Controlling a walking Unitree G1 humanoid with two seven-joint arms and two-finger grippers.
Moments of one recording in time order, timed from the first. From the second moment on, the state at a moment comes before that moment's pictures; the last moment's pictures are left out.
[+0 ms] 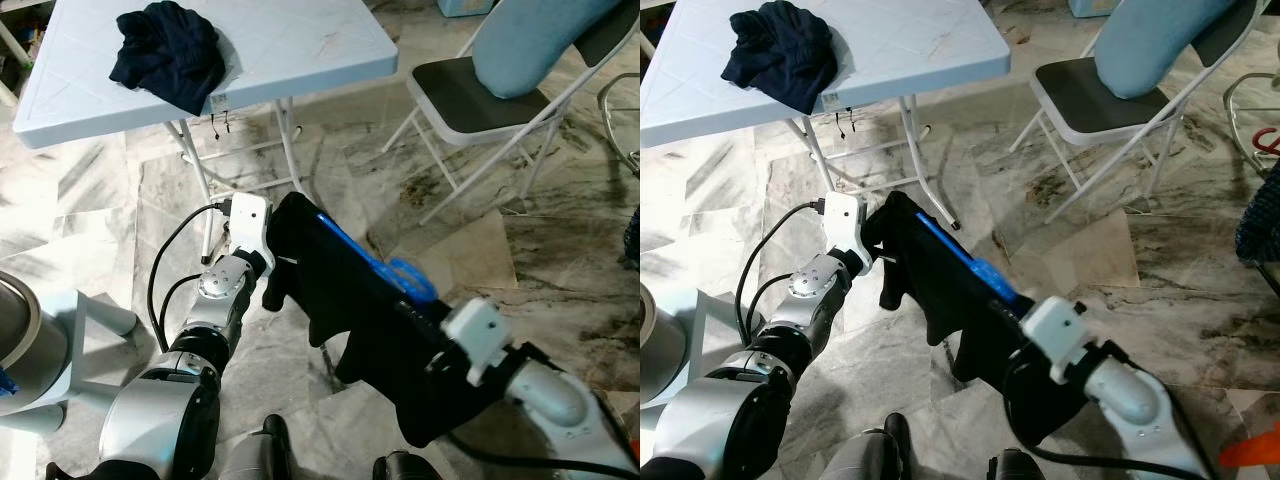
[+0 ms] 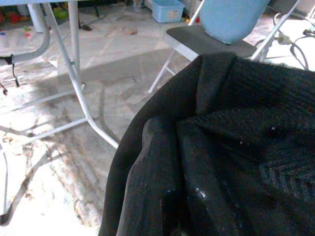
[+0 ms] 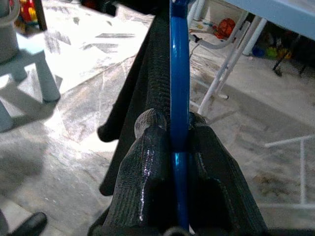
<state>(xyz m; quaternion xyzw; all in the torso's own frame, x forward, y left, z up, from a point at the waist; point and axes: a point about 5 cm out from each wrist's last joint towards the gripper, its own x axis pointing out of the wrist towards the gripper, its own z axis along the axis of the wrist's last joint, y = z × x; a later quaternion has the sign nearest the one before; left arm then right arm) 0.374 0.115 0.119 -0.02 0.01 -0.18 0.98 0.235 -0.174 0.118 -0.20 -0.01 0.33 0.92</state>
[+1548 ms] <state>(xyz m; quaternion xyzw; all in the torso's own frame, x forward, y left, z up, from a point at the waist) 0.352 0.089 0.131 -0.03 -0.12 -0.24 0.96 0.267 -0.154 0.118 -0.27 -0.02 0.21 0.94</state>
